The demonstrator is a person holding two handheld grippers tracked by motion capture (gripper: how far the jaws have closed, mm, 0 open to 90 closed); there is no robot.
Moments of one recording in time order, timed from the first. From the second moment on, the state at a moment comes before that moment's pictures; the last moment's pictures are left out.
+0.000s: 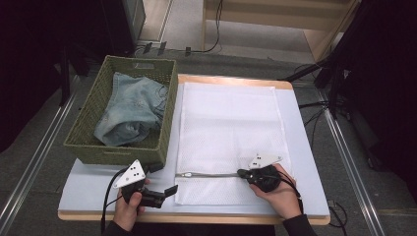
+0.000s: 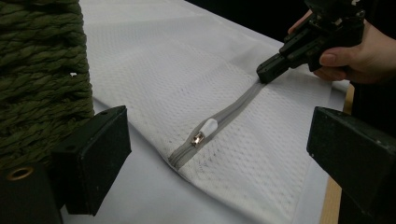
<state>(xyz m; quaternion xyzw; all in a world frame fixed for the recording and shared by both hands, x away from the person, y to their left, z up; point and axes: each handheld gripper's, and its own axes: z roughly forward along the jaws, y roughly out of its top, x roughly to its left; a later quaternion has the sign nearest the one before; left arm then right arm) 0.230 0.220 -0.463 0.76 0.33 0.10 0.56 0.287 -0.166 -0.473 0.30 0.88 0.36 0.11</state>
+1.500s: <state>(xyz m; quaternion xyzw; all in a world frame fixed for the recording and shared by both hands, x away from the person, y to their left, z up) 0.232 0.221 -0.464 0.76 0.33 0.08 0.56 0.296 -0.155 -0.468 0.30 0.89 0.31 0.12</state>
